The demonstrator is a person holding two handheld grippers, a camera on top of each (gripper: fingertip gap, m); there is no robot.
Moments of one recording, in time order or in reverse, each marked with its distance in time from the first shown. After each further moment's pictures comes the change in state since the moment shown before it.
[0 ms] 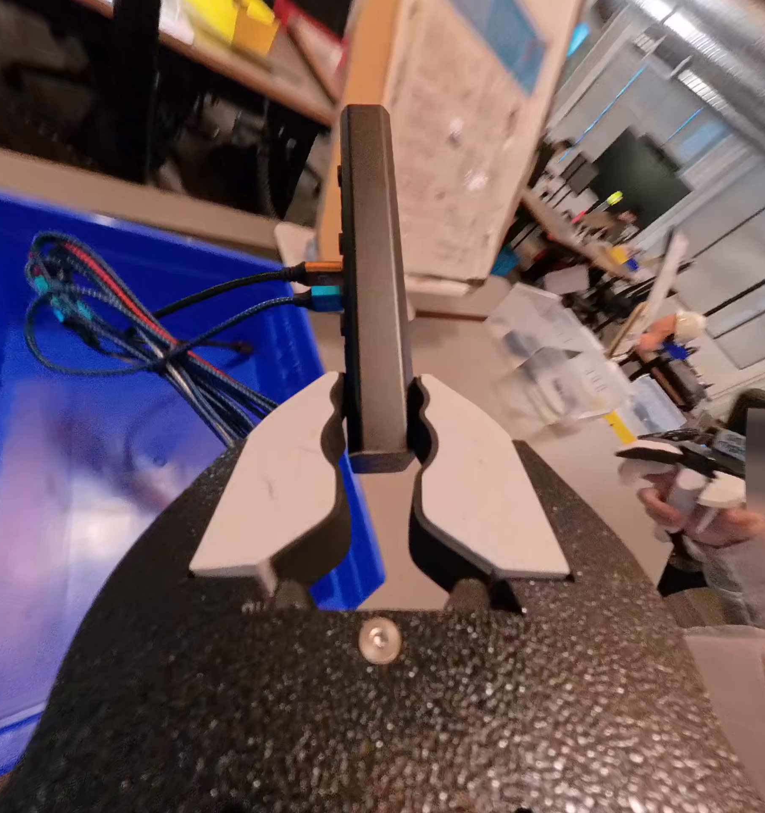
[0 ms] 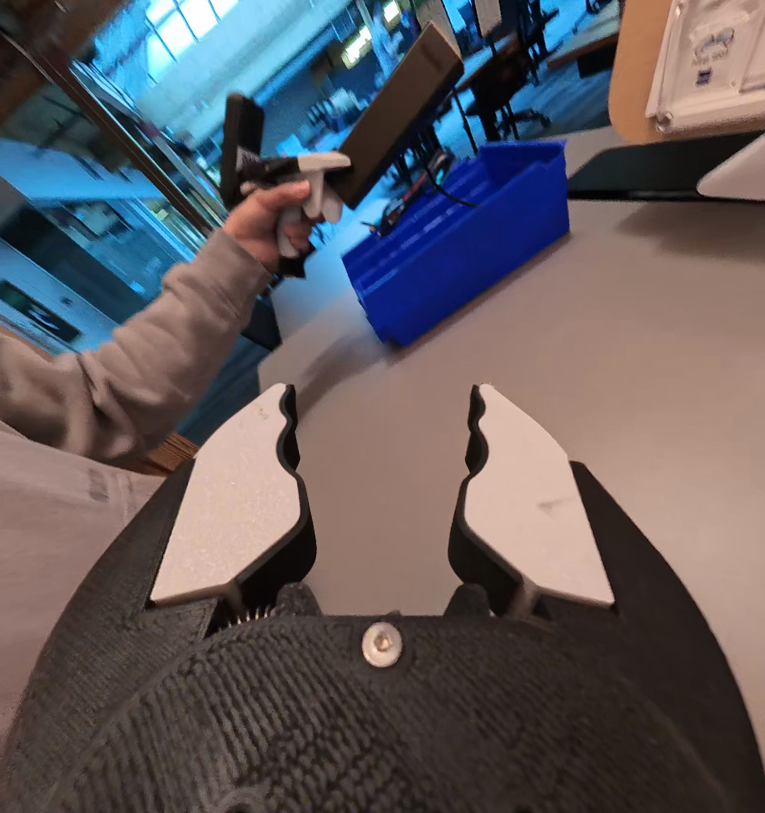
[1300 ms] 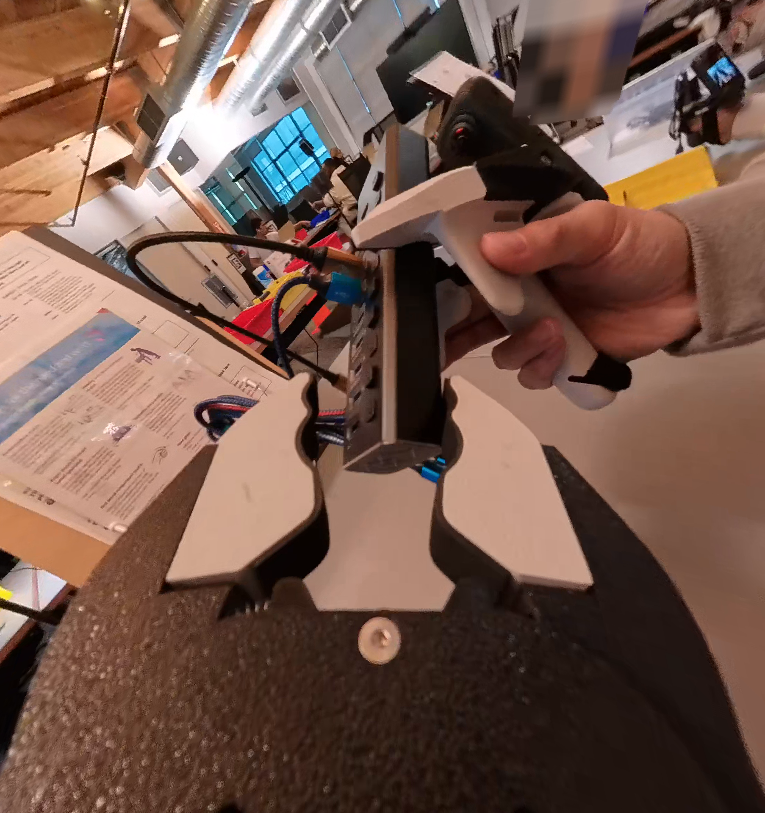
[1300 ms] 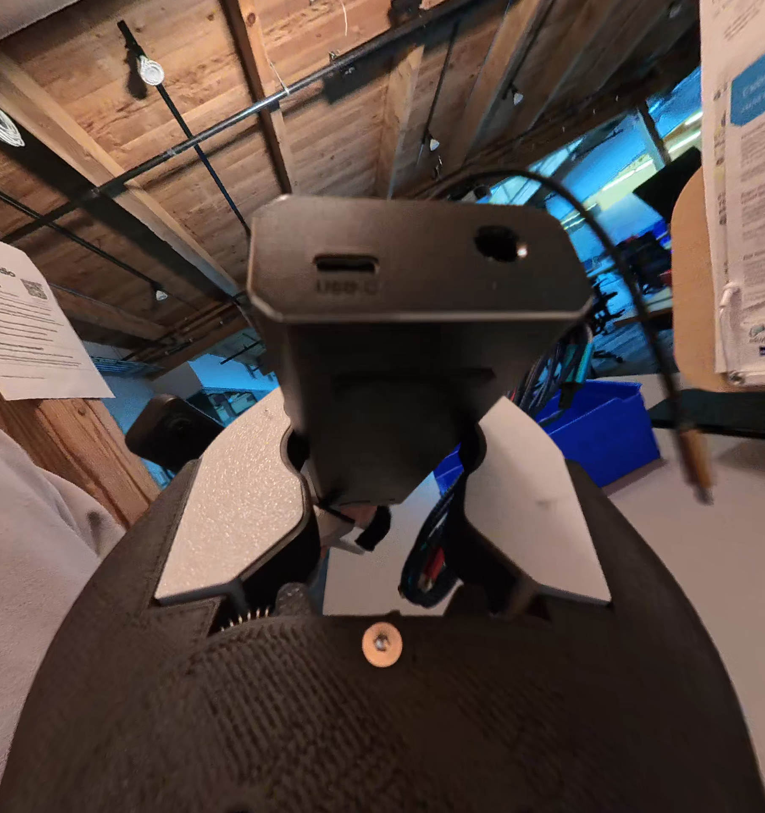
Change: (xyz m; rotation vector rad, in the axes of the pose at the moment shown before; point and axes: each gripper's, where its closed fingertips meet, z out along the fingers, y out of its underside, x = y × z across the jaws) left arm 0.283 0.129 0.088 0.182 0.242 1.171; right arm -0.044 -0.087 -0.007 0.529 -0.250 0.000
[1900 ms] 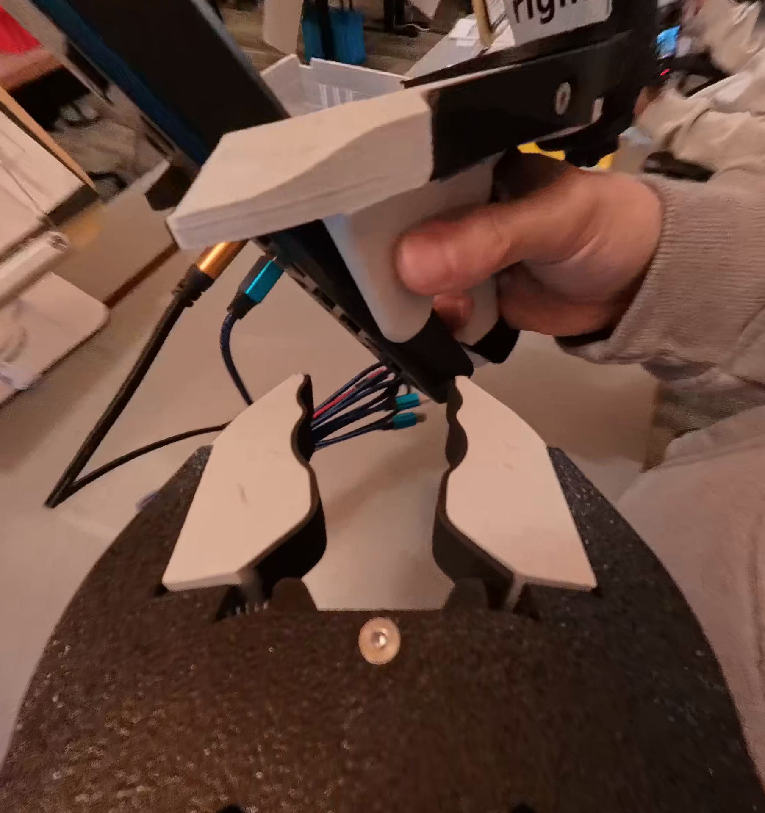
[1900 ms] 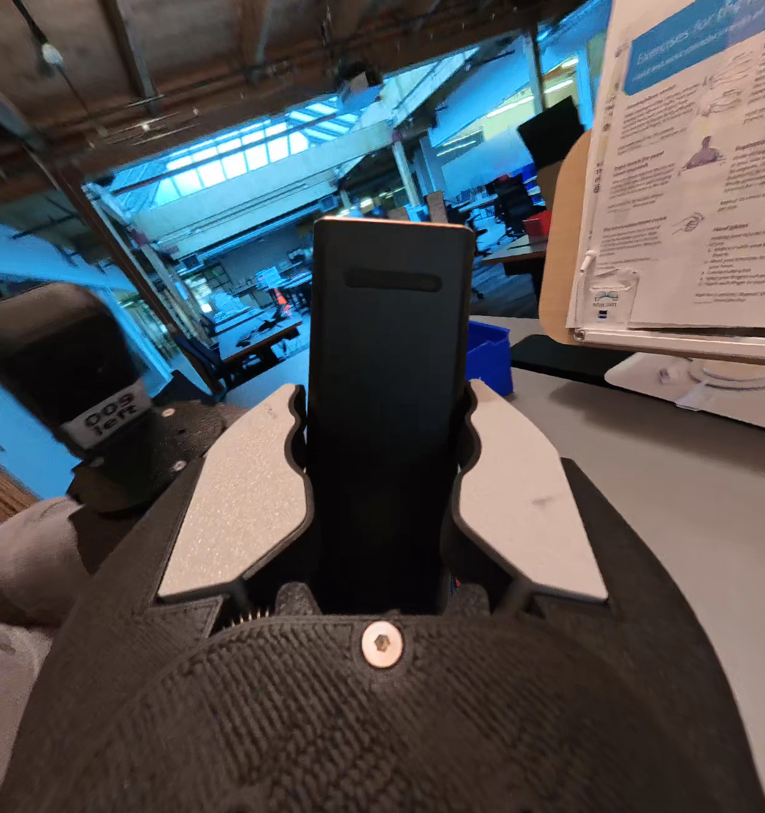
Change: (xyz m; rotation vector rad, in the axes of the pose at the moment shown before) left arm 0.065 0.041 0.023 -0.355 0.260 -0.491; right arm 0.035 0.023 0.000 -0.236 0.275 -0.231
